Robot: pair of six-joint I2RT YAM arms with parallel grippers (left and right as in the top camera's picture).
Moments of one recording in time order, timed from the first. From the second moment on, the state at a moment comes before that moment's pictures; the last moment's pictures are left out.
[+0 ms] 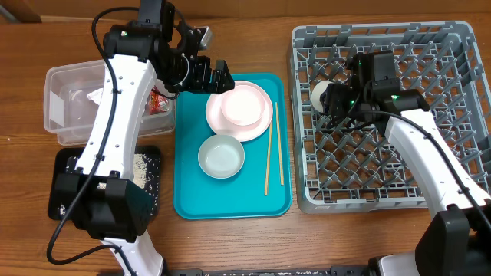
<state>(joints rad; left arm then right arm) -0.14 1.93 1.95 -1.27 0.53 0.00 0.14 1.61 1.24 -0.64 -0.15 0.28</state>
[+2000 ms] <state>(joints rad) -0.13 1.93 1.95 -1.25 0.39 -0.07 0.14 1.63 1.28 -0.73 -0.13 0.32</state>
